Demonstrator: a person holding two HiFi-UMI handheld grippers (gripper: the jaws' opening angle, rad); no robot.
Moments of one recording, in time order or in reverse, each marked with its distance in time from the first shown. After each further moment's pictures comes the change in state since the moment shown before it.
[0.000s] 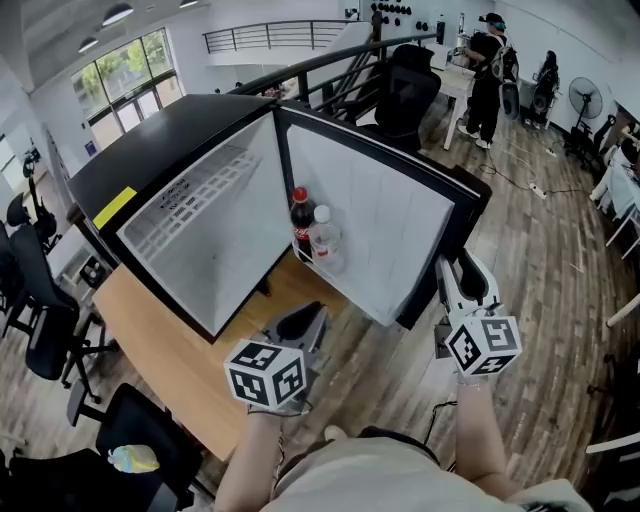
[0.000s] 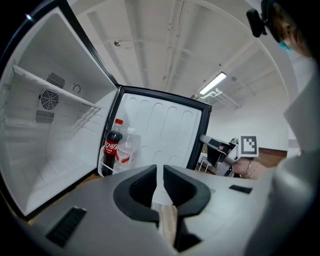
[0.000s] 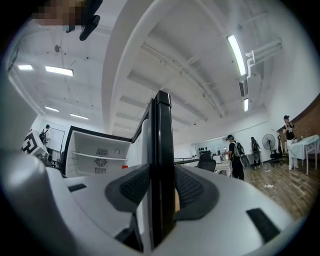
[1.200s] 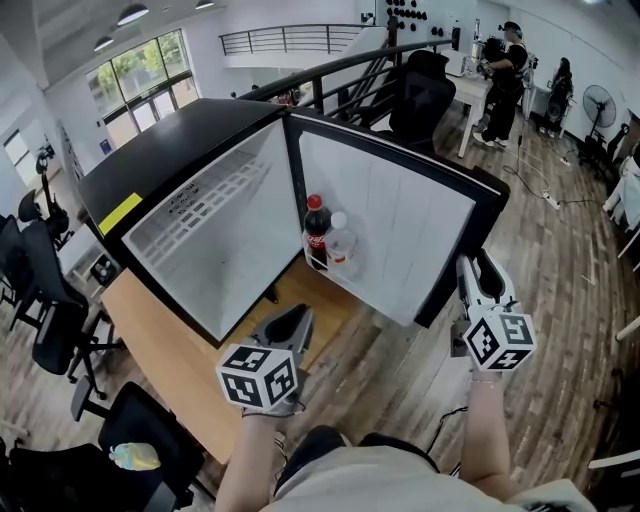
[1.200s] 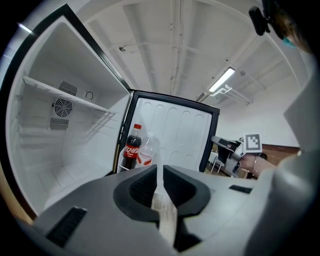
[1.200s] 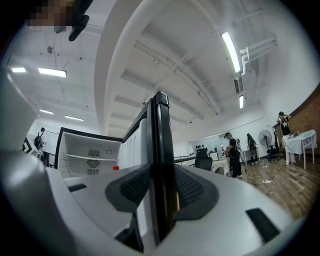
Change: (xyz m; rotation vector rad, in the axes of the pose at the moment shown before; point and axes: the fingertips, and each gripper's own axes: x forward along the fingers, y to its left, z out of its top) left arm -0.006 0.040 0.009 -0.001 -0.012 0.138; right arm 0.024 -0.041 -0.005 0.047 0.016 -0.028
